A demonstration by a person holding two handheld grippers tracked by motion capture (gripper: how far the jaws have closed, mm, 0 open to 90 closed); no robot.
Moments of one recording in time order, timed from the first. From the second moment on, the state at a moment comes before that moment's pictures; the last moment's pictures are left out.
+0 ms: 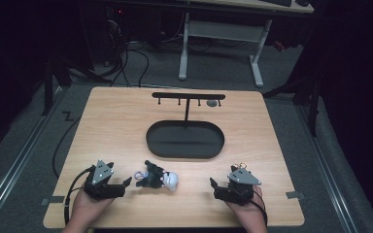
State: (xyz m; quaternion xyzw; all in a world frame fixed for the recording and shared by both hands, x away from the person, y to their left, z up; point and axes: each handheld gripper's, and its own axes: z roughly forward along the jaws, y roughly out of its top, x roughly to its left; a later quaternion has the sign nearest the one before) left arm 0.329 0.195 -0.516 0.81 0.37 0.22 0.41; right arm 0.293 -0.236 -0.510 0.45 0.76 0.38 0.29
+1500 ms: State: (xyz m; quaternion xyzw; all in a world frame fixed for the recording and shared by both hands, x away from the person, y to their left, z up) left arm 0.327 0.193 -0.512 0.82 0.31 0.22 0.44; right arm 0.315 -0.218 -0.494 0.50 0.82 0.22 0.17
